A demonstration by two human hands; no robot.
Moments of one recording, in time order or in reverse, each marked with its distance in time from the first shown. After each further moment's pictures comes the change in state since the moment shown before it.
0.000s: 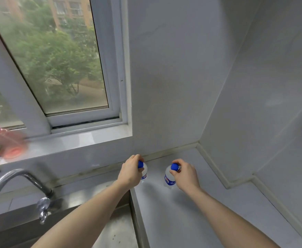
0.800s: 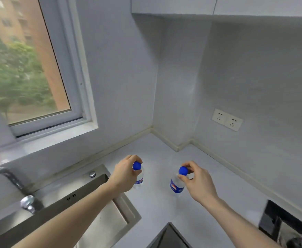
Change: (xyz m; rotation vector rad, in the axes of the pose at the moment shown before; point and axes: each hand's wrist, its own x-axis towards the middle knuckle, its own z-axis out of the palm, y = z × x) left_hand -0.219 0.090 -0.046 -0.037 -0.213 0.413; right_hand -0.339 0.018 -0.114 0.028 0.343 0.121
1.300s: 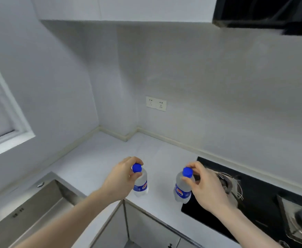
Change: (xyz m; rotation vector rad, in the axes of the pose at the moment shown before) left_hand -0.138 0.197 0.081 -0.086 -0.218 0.358; right_hand -0.231 0.103 -0.176 -0.066 0.235 0.160
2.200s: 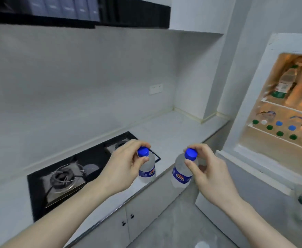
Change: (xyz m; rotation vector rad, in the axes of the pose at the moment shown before) left_hand -0.128 0.386 0.213 -0.366 -0.619 1.142; right_hand -0.426 0.046 -0.217 -0.148 1.002 0.577
